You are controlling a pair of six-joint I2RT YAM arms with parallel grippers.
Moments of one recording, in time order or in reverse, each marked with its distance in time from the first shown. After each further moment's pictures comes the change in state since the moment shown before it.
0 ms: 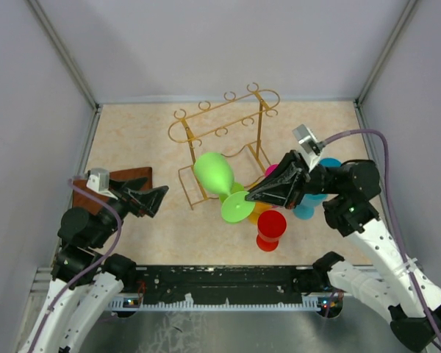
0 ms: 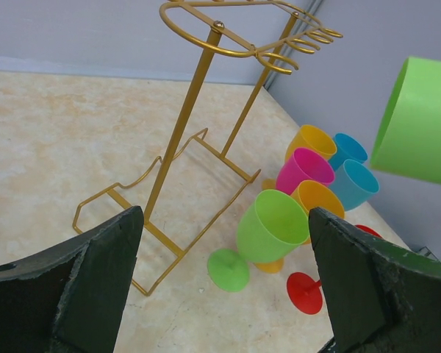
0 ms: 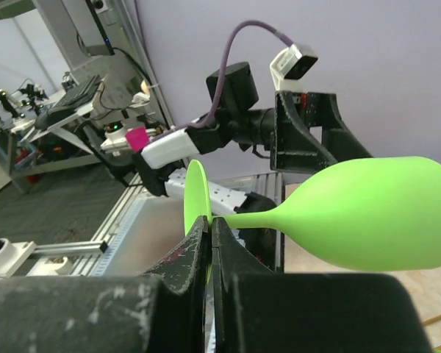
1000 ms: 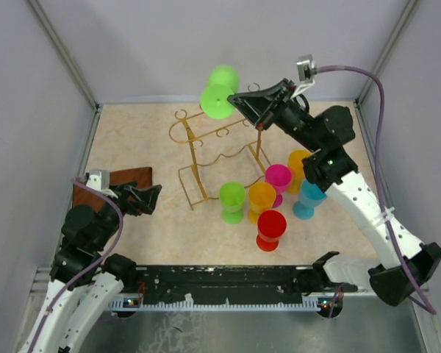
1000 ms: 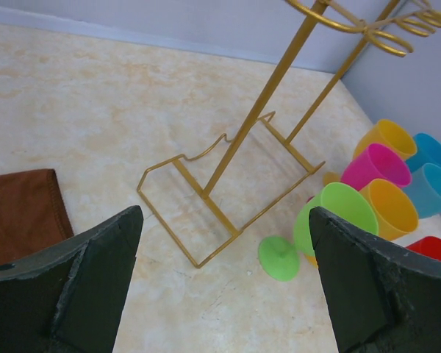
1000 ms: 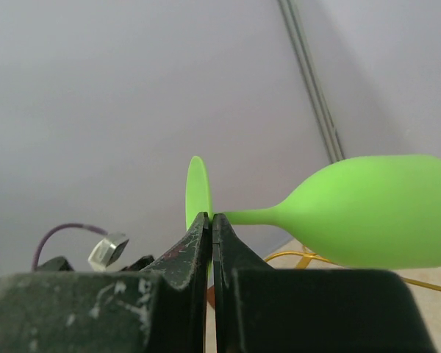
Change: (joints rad) left arm 0.000 0.001 0.017 -0.169 -0.202 0.047; right arm -0.001 0.438 0.429 -0.116 0.635 -0.137
